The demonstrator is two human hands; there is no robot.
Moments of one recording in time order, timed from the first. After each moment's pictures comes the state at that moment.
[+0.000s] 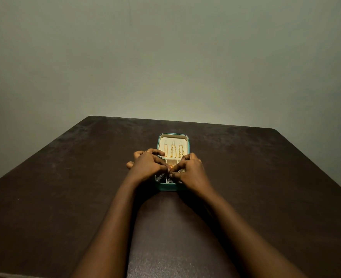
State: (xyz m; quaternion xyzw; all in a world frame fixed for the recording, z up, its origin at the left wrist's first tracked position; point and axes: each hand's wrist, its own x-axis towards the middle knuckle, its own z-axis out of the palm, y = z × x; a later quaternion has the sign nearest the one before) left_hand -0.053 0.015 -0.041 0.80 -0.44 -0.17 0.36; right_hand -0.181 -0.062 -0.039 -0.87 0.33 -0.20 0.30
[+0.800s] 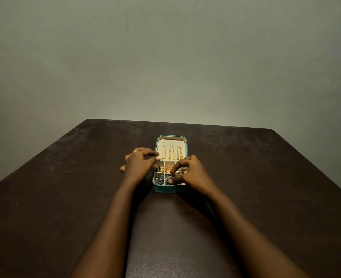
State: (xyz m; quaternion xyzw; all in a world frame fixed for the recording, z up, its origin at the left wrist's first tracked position) left_hand -0.038 0.006 -0.054 0.81 -0.33 -0.08 0.48; right_hand -0.188 -0.076 -0.039 -0.83 0.31 -0.20 0.41
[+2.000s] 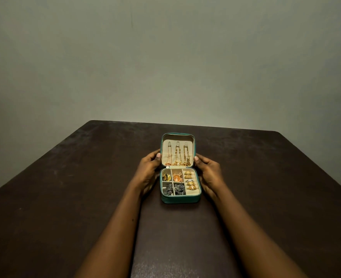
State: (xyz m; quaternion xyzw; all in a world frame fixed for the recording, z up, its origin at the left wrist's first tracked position) left_hand -0.044 -0.007 -0.055 0.53 -0.23 -0.37 0.72; right_hand -0.167 -0.117 -0.066 -0.50 0.28 -0.36 0.74
